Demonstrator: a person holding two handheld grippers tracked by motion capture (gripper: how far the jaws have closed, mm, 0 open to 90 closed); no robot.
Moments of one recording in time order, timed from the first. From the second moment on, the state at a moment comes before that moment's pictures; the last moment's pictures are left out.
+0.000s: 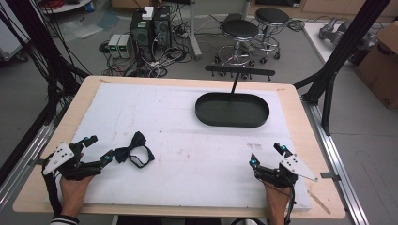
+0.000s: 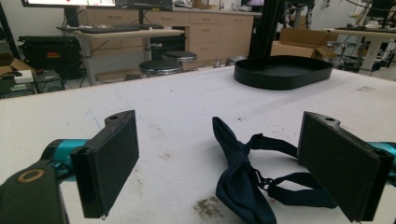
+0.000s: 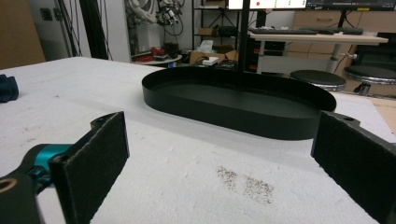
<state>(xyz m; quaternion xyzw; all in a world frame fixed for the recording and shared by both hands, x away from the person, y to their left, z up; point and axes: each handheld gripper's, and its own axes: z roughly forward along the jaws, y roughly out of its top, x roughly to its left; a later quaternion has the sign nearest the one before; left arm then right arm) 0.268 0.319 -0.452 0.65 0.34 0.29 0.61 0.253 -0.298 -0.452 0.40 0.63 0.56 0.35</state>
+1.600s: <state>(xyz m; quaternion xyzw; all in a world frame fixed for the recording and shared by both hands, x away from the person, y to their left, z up) 0.289 0.320 -0.388 0.70 0.38 0.23 0.55 0.253 -0.293 -0.451 0.39 0.65 0.55 0.36</state>
